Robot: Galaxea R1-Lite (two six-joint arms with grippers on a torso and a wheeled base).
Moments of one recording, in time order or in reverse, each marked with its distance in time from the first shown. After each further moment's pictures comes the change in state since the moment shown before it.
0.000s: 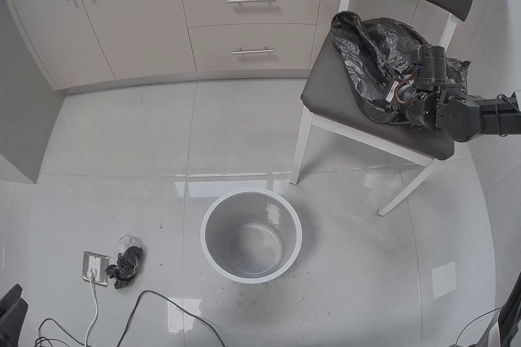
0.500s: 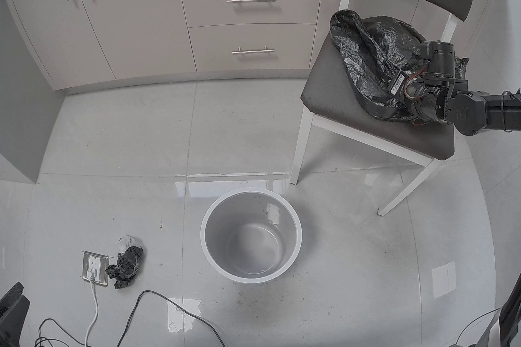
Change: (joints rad) left arm 0.005 0.003 0.026 -0.035 0.004 0.000; right arm -0.051 -0.006 -0.030 0.025 0.202 0.093
